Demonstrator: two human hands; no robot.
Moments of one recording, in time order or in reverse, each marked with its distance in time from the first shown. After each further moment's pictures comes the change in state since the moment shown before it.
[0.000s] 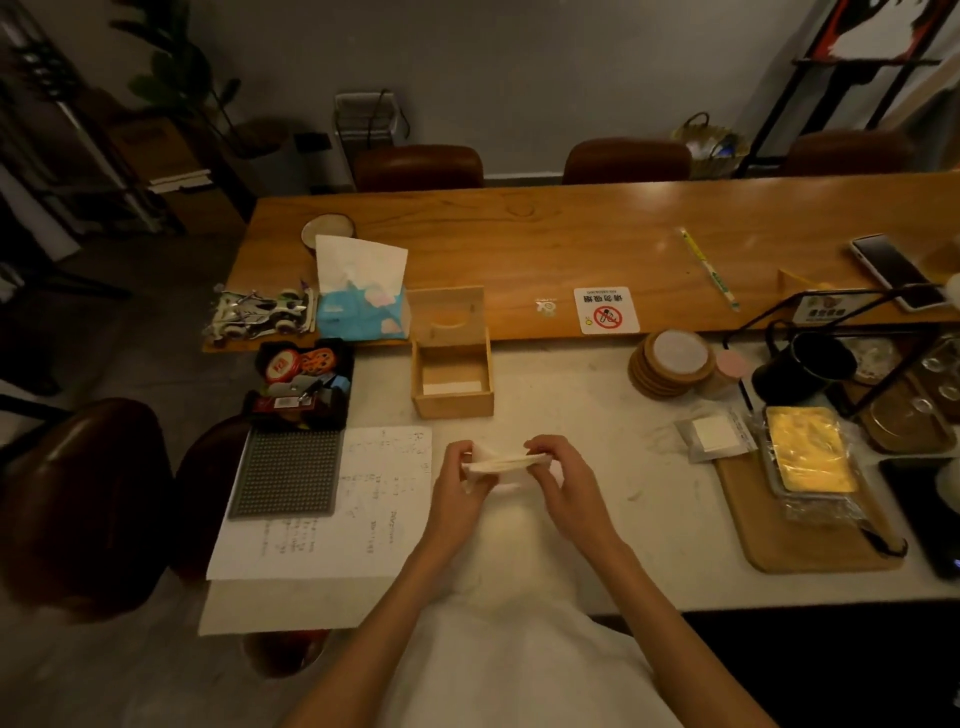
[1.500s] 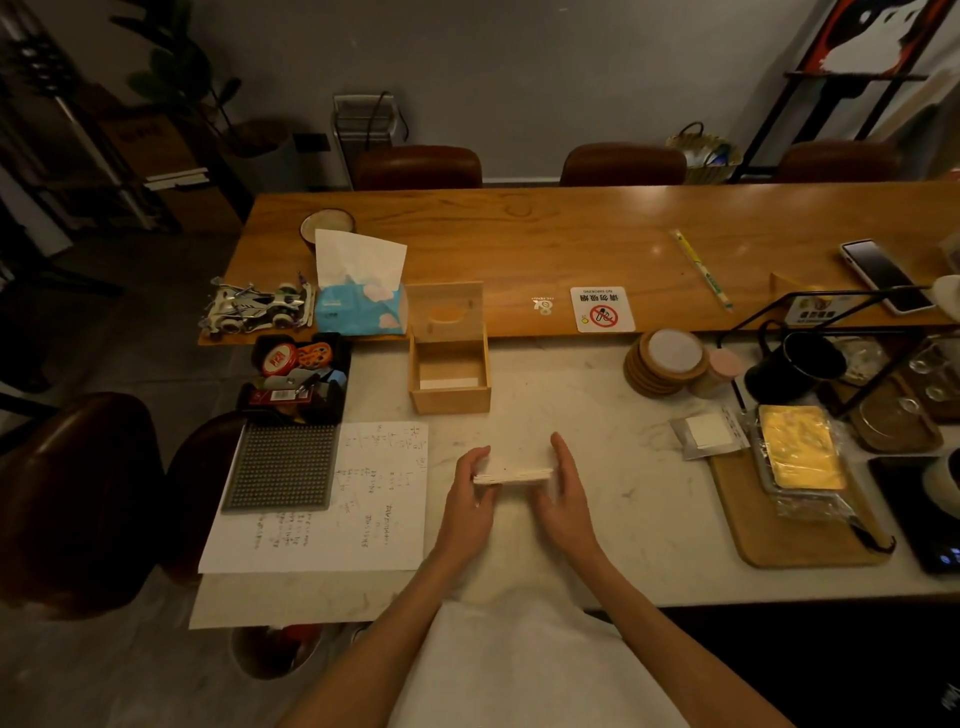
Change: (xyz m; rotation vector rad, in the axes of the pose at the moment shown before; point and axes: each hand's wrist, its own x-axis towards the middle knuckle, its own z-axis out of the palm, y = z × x) left_hand -0.012 -0.037 0.024 -0.017 -0.056 0.057; right_hand -0.025 0.042 0.023 0.164 0.023 0.247
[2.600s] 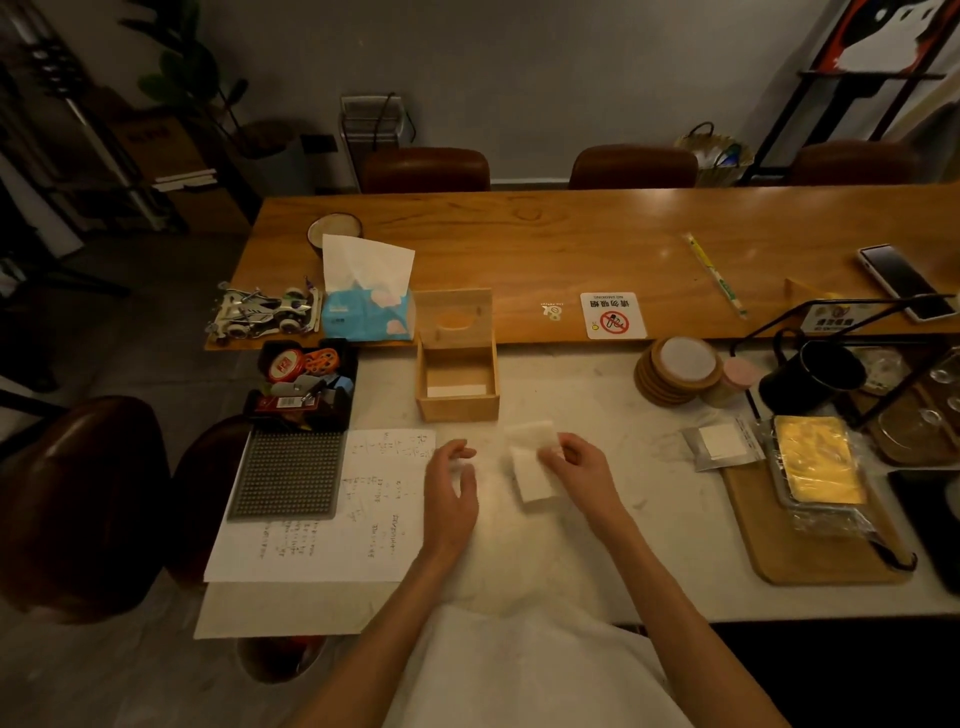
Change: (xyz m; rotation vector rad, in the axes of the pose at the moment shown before) left_hand 0.012 0.017 -0.026 0.090 0.253 0.093; right_hand 0.041 -0.048 -0.022 0.052 -0.054 0.179
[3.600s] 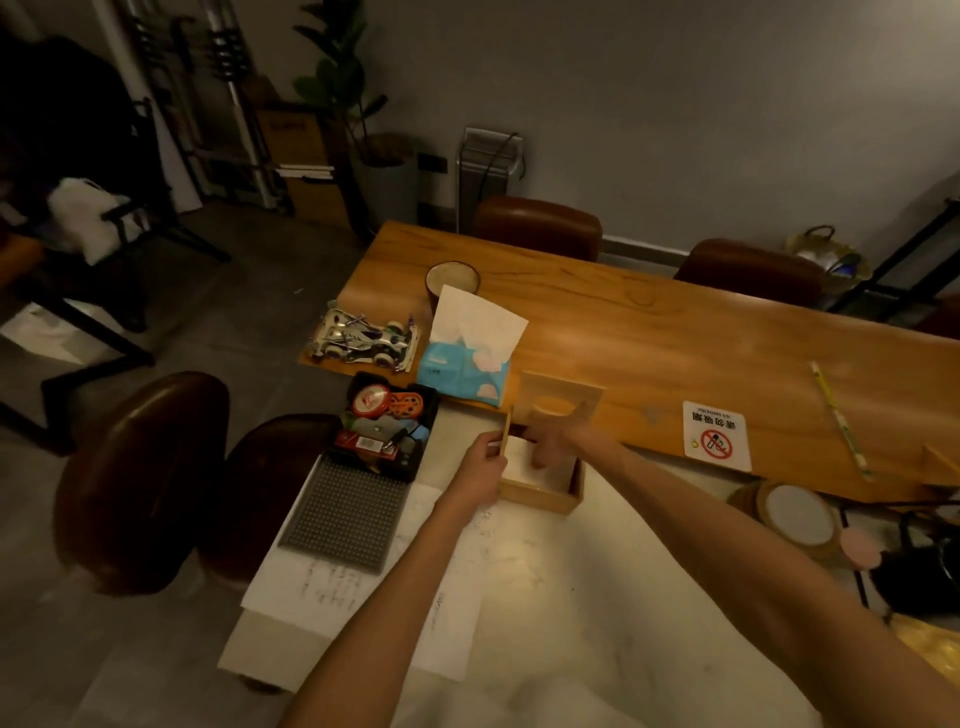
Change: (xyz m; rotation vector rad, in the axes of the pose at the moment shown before) left_hand 0.152 0.033 -0.054 -0.297 -0.169 -0.600; right_hand 0.163 -0.164 0.127 -1.583 -0.785 -0.073
